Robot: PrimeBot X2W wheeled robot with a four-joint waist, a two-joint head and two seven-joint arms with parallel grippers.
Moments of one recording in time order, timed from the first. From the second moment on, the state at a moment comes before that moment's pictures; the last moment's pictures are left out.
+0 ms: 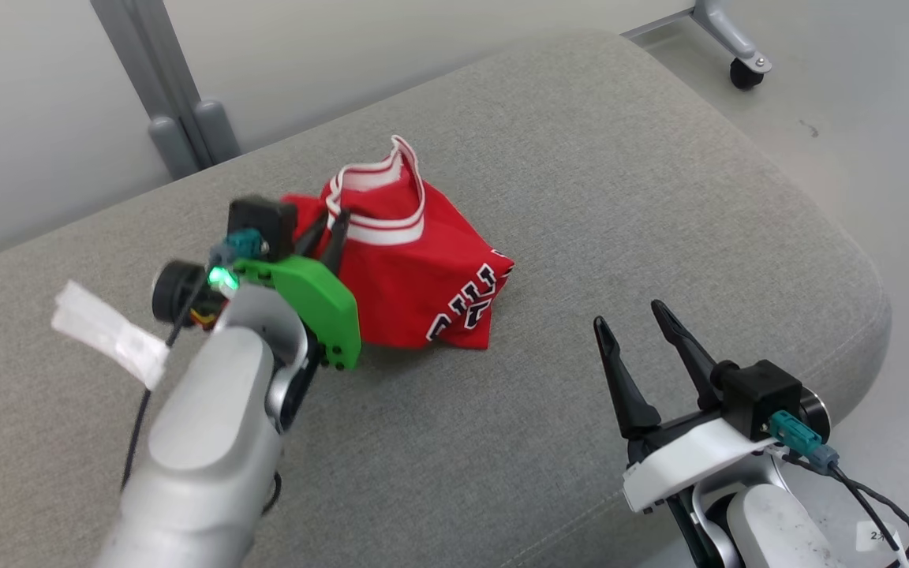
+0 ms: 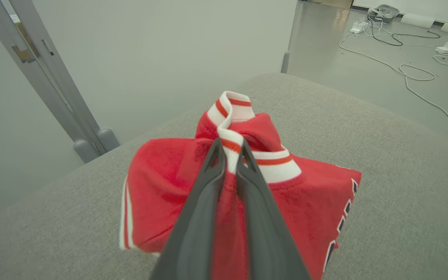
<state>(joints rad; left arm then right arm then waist) -0.70 0.10 -0.43 0.69 -0.37 -0.10 0.03 -0.12 -0.05 0.23 0.13 0.18 0.13 -0.18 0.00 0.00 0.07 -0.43</state>
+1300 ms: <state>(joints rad) 0.09 0.07 -0.02 0.16 -0.30 -0.08 -0.26 -0.03 -0.05 0.03 0.22 0.15 0.13 -0.16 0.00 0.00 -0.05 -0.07</state>
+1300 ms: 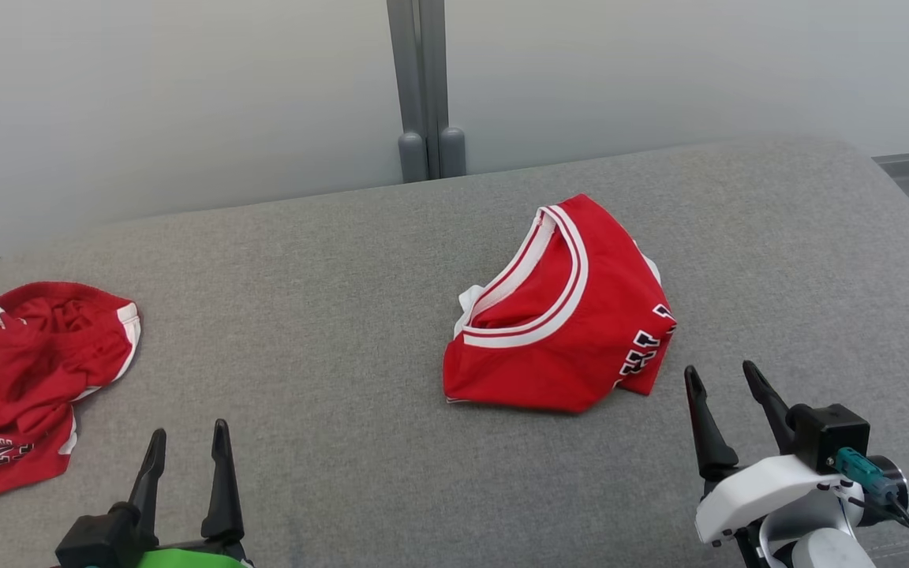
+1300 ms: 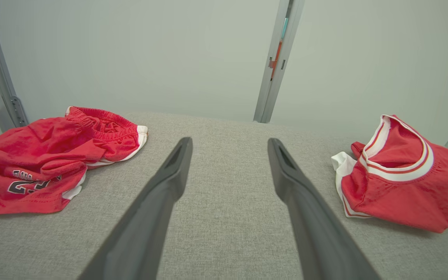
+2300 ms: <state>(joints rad) -0.02 0.05 -0.07 0.15 -0.29 -0.09 -0.26 -0.70 -0.13 0.08 0.51 0.14 0.13 0.53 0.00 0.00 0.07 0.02</state>
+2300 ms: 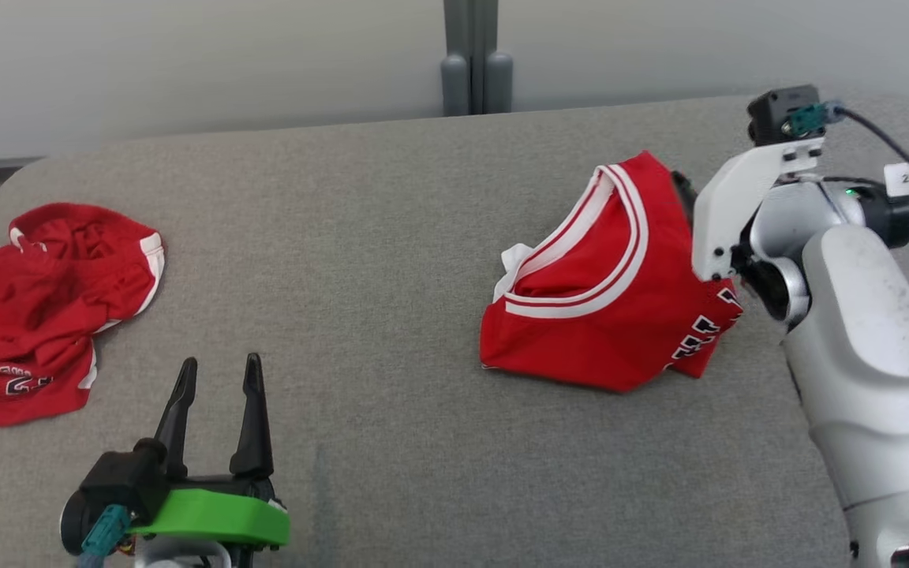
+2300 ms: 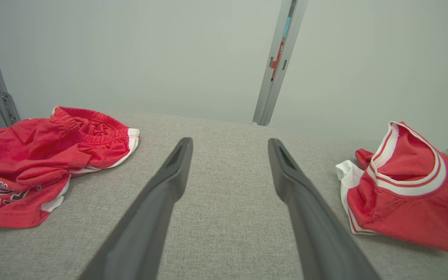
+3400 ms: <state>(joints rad) -0.05 0.05 -0.10 0.15 -0.31 -0.08 -0.26 -1.01 -0.17 0.41 0.83 0.13 0.13 0.22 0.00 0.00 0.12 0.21</state>
